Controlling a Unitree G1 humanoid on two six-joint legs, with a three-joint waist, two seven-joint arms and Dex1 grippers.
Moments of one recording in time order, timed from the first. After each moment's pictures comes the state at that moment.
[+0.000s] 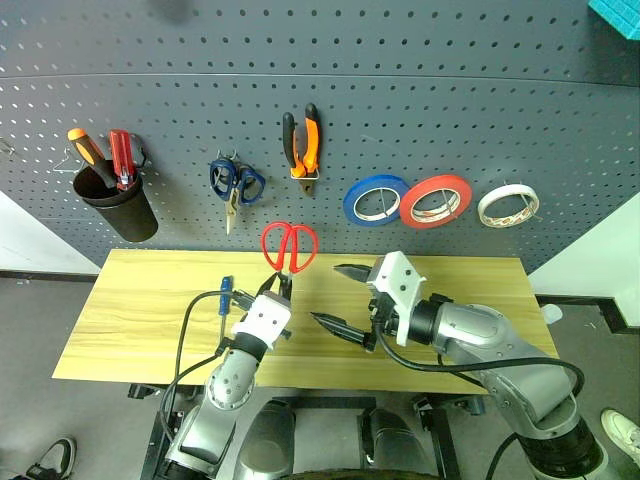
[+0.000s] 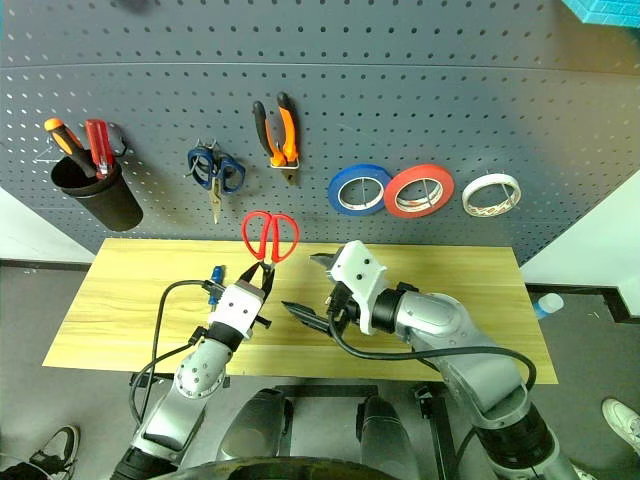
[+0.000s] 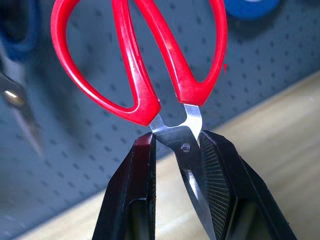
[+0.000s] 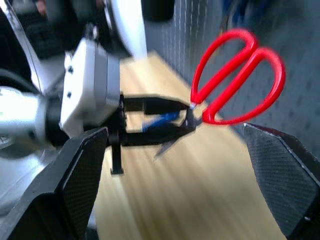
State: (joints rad) left arm 0.13 0.22 -0.26 -0.12 0.27 -0.17 0.02; right arm -0.11 -0.48 0.20 -0.65 0.41 0.62 0.62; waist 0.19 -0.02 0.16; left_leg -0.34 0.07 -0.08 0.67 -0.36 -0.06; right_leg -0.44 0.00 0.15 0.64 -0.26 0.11
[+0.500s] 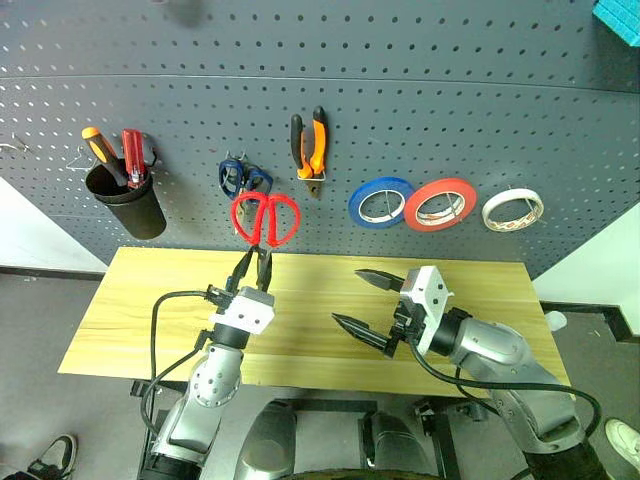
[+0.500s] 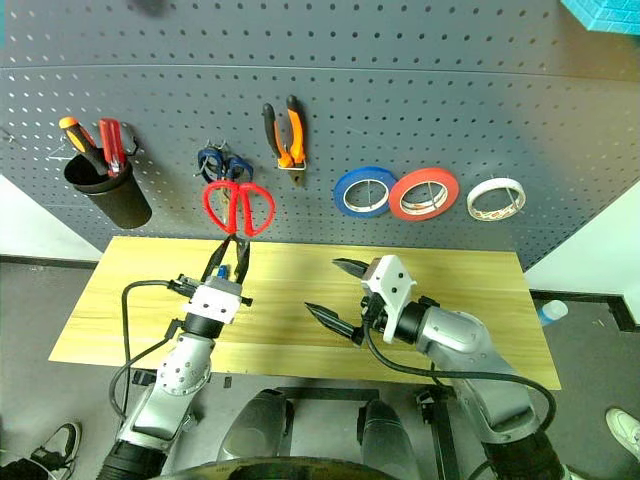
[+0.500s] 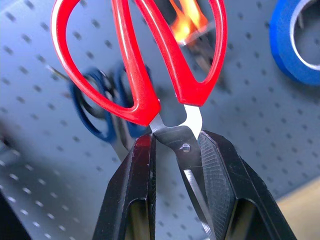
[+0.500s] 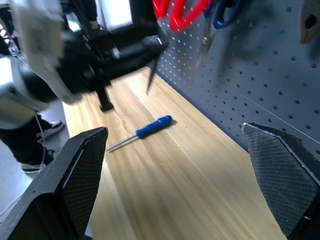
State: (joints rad) left arm 0.10 0.23 -0.15 -0.10 0.39 -0.42 0.16; right arm 0.00 -0.48 0.15 -0.47 0.37 0.35 0.71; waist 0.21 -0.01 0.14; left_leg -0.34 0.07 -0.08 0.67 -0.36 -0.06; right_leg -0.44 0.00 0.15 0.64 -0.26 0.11
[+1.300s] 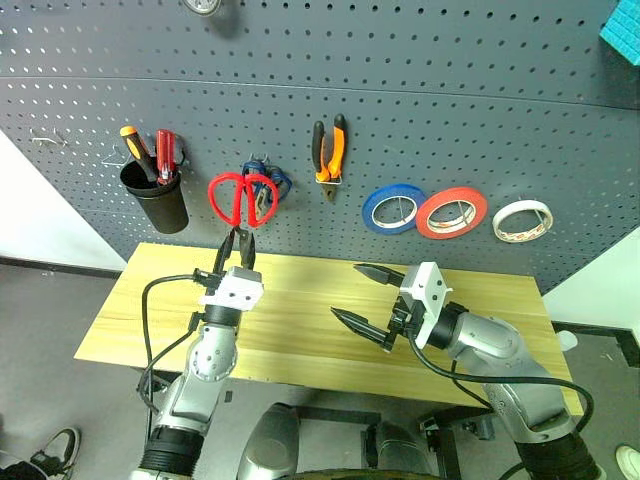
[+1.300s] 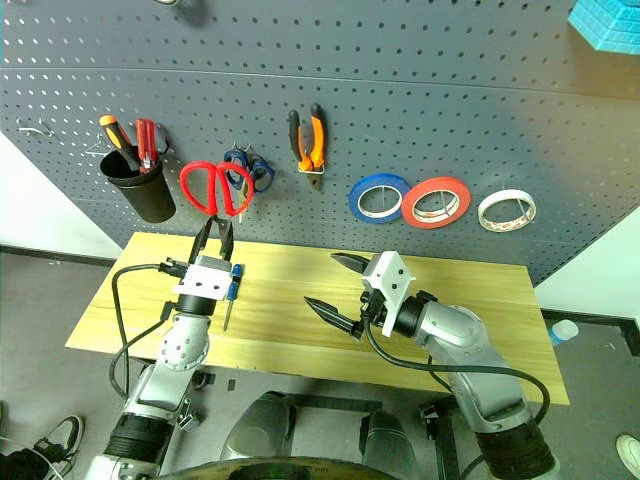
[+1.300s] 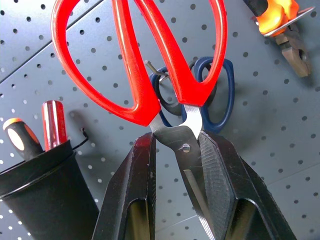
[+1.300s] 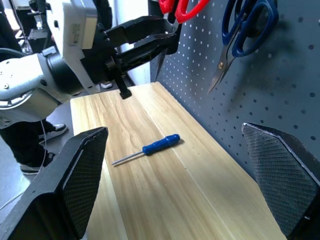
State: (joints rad) left arm -0.04 0.21 -0.07 0.06 0.39 -0.42 0.21; right arm -0.01 -0.46 0.15 -0.43 0.37 0.30 0.74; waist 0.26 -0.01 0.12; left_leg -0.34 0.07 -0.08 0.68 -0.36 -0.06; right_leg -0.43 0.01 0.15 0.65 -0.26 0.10
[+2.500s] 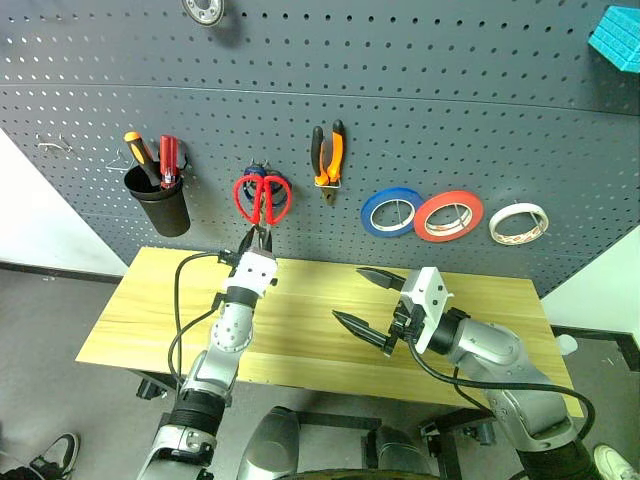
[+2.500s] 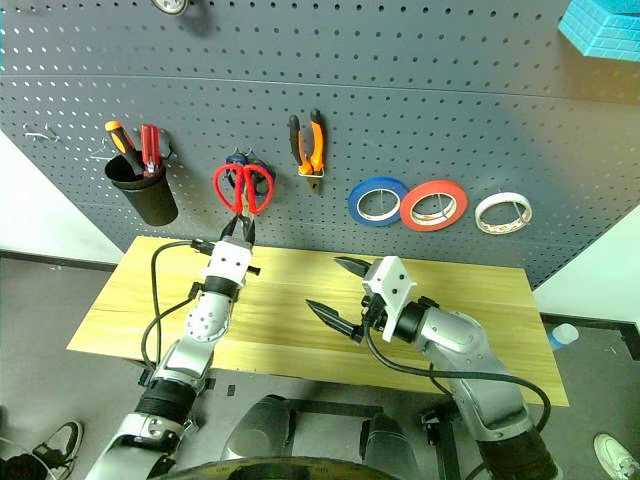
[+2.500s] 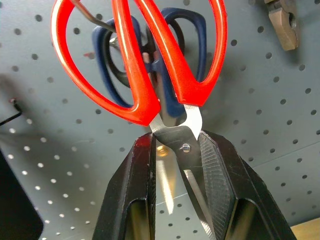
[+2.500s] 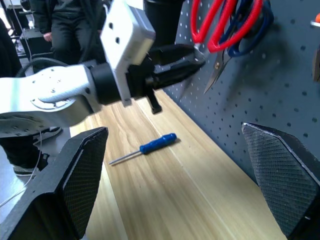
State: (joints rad) left arm -0.24 0.15 -0.08 0.34 0.34 -0.38 0.15; right arm 0.02 -0.46 0.15 -0.47 0.36 0.30 0.72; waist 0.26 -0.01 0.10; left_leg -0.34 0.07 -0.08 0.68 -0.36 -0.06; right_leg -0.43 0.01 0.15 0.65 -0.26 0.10
